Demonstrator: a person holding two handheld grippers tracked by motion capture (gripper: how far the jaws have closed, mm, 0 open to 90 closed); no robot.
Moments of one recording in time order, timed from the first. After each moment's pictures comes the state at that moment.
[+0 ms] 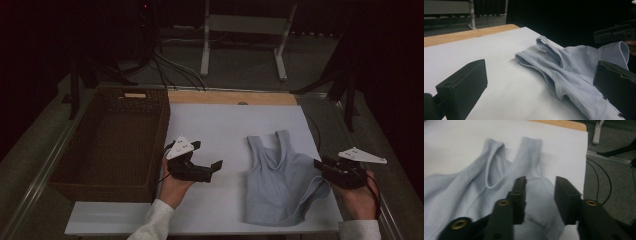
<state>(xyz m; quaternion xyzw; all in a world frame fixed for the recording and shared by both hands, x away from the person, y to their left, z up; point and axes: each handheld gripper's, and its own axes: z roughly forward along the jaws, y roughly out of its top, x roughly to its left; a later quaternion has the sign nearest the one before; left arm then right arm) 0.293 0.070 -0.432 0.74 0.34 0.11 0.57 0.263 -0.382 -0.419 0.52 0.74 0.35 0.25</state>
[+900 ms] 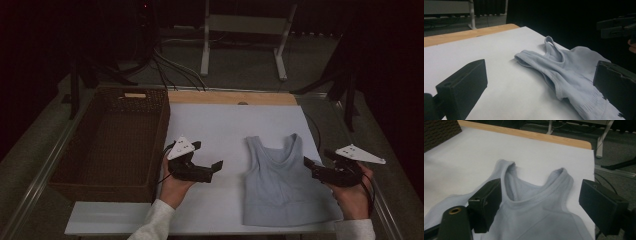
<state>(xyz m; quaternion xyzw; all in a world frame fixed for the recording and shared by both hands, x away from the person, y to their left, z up) 0.293 0.069 -0.432 0.74 0.34 0.11 0.57 0.263 -0.362 -0.409 0.50 0.72 0.40 0.27</state>
